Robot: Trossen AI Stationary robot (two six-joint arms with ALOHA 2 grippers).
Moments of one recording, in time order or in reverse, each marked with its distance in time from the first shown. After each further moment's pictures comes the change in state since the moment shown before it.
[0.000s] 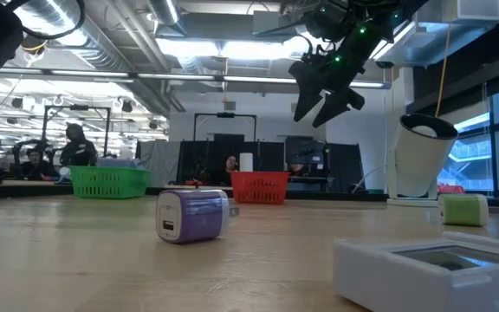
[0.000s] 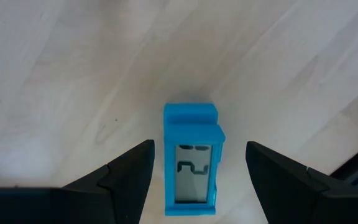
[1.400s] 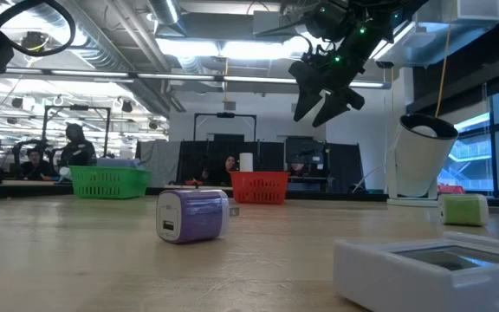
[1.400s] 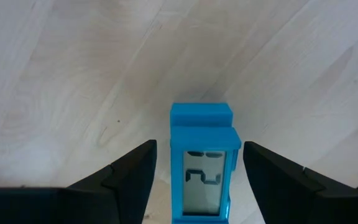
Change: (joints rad) left arm -0.015 0.053 -0.002 0.003 0.002 0.000; right arm 0.000 0.000 0.000 0.002 -0.001 -0.001
